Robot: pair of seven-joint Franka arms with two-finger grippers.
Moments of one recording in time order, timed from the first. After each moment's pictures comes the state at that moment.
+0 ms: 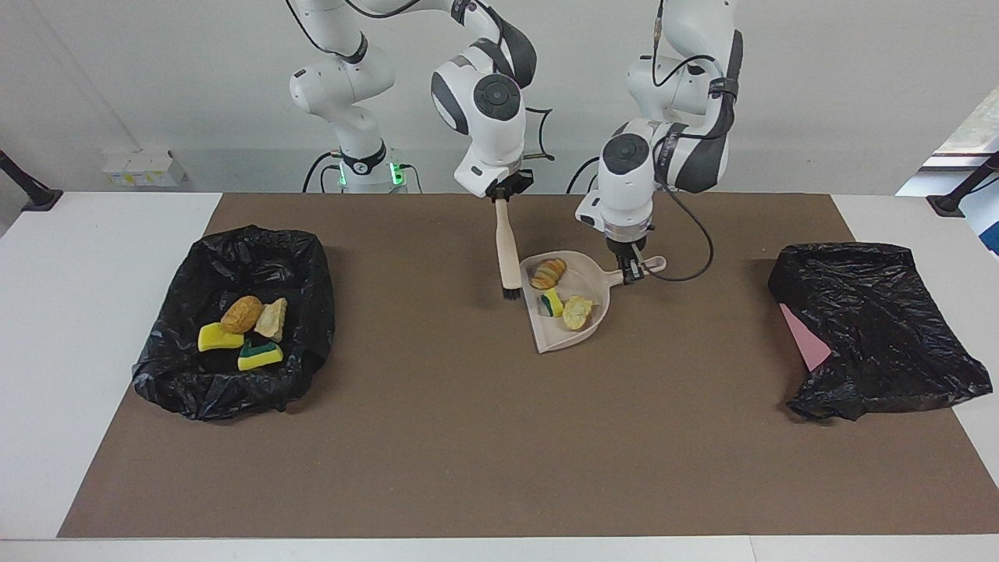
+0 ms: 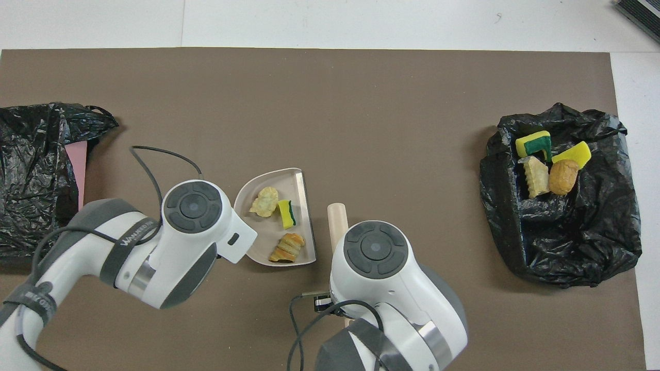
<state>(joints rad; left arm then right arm) -0.42 0.04 -0.03 -2.17 0.21 2.09 0.91 0.53 -0.01 0.15 -2.04 0.25 1.75 0.56</state>
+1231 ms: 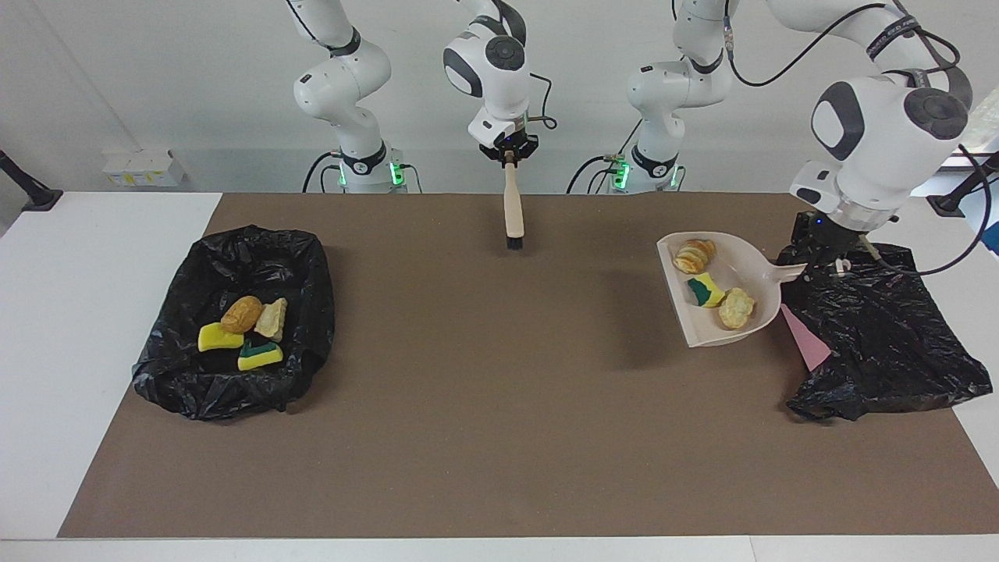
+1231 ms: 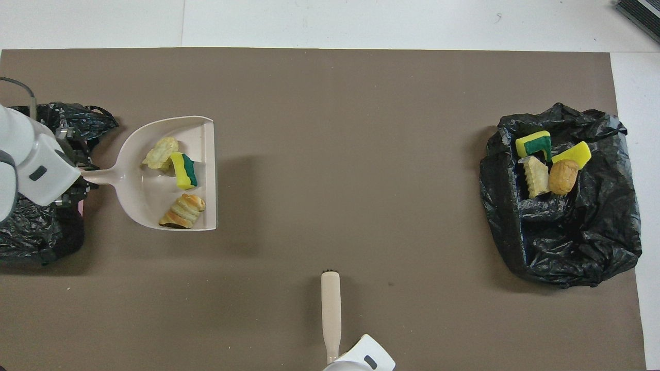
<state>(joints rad) 0.11 0.06 -0.01 -1.78 0.08 1.79 1.67 0.88 -0.24 0.17 -2.48 0.35 2.14 0.82</state>
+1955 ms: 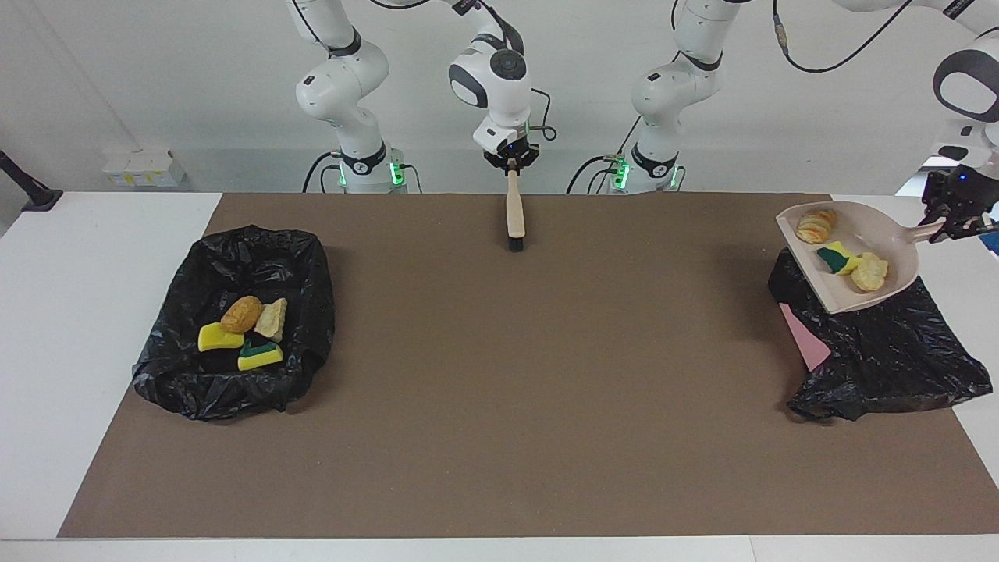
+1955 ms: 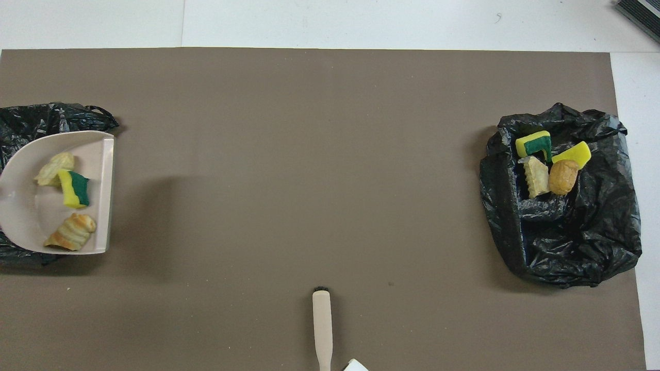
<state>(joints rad) 0.45 0.07 0.00 -1.71 0.23 1.87 1.93 0.96 -0.19 0.17 -2.56 0.35 2.30 0.91</state>
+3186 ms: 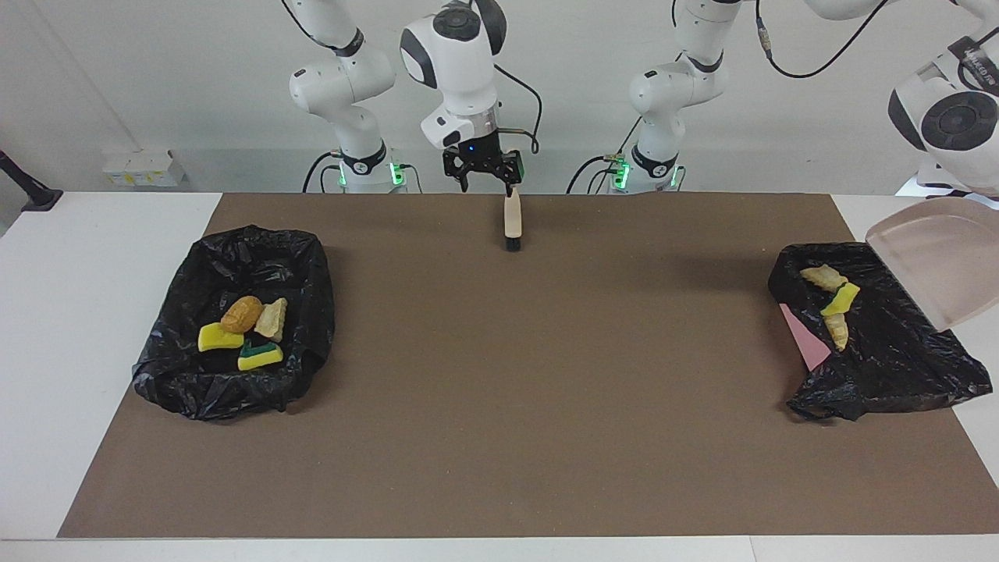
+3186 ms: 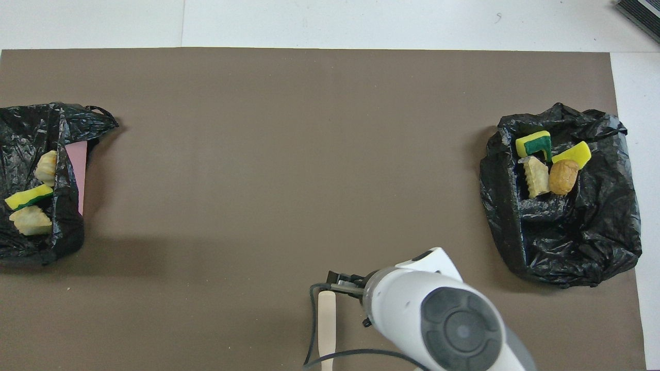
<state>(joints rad) 0.26 0.08 -0.02 -1.74 1.12 1.82 1.38 0.46 -0.23 0.15 -2.13 0.15 1.97 0.83</state>
